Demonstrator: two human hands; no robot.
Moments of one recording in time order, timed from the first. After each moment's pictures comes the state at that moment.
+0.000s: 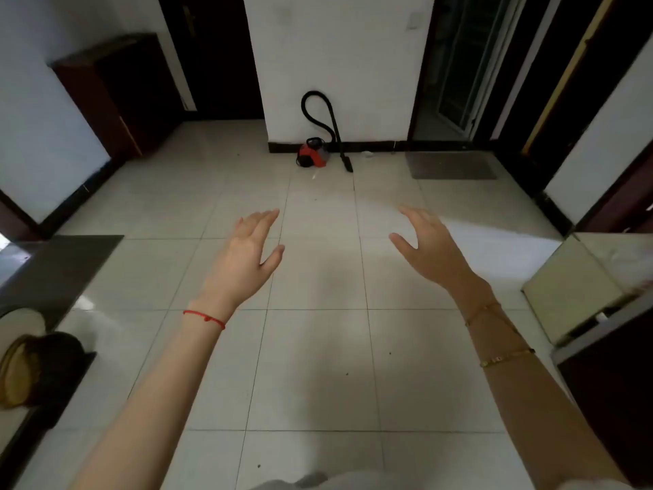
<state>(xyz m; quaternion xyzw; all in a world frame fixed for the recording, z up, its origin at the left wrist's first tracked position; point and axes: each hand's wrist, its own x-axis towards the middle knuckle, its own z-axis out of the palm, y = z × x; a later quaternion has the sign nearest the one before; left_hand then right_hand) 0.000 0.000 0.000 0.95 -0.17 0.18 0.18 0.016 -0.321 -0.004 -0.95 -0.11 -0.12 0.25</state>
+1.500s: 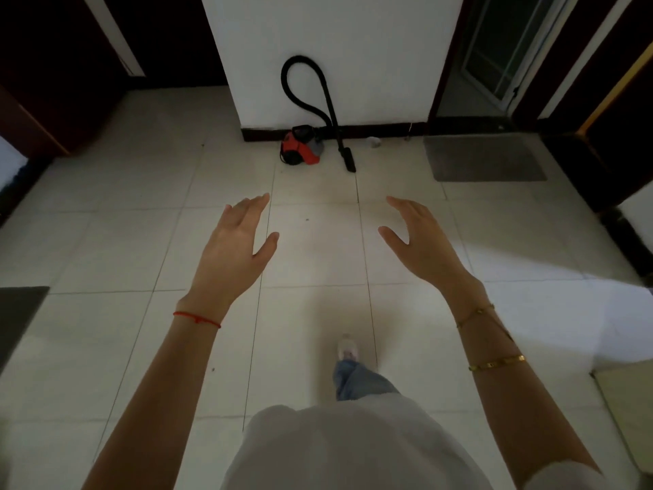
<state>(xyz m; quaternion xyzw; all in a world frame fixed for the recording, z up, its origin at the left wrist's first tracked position) 0.722 -0.044 -0.044 0.97 -0.09 0.09 0.19 0.739 -0.334 -0.071 -0.96 -0.08 -0.05 0.27</state>
